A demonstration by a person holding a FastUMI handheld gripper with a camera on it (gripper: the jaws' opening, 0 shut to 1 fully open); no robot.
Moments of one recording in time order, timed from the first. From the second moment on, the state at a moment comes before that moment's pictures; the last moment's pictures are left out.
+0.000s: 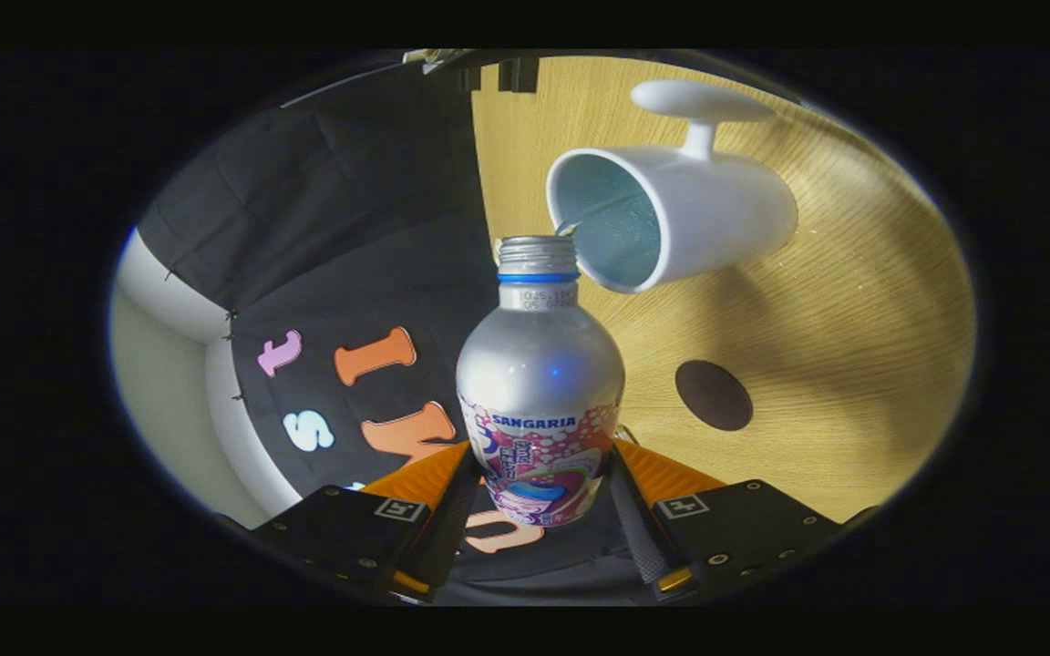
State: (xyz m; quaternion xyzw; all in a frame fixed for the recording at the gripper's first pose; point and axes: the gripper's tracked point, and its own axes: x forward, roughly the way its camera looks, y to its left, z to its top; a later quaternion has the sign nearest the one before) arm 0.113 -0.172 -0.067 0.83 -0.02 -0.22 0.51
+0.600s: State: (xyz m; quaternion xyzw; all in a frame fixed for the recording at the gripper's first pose) arm 0.117 -0.170 -0.062 0.84 -0.02 -0.22 0.50
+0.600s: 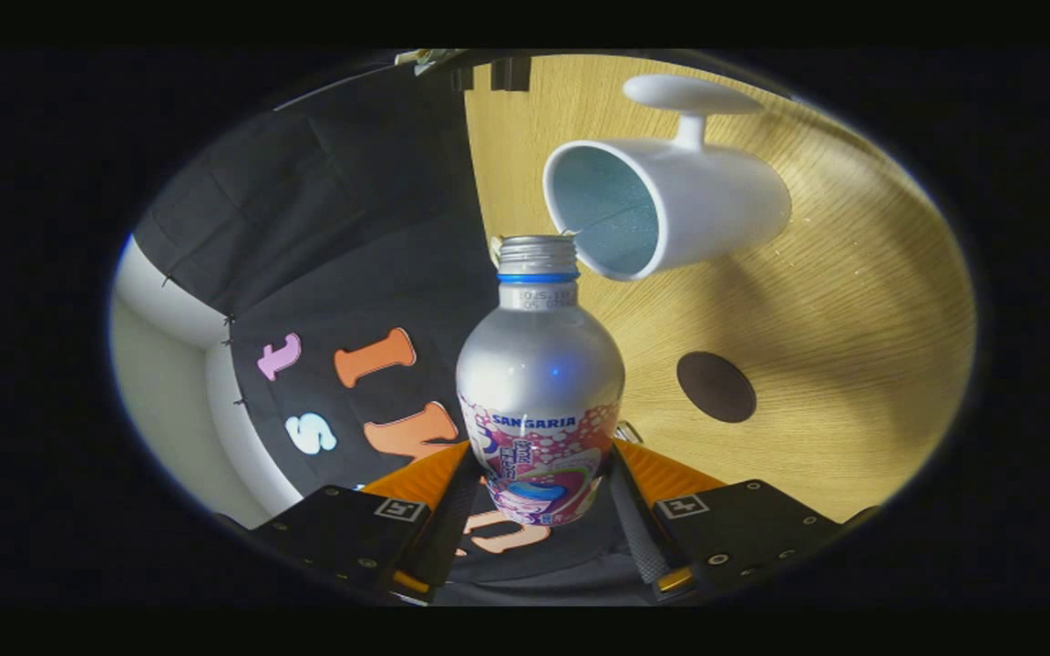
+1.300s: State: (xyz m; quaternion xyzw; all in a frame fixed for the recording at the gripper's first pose) arm 0.120 -0.173 -0.047 0.85 -0.03 -0.22 0.48
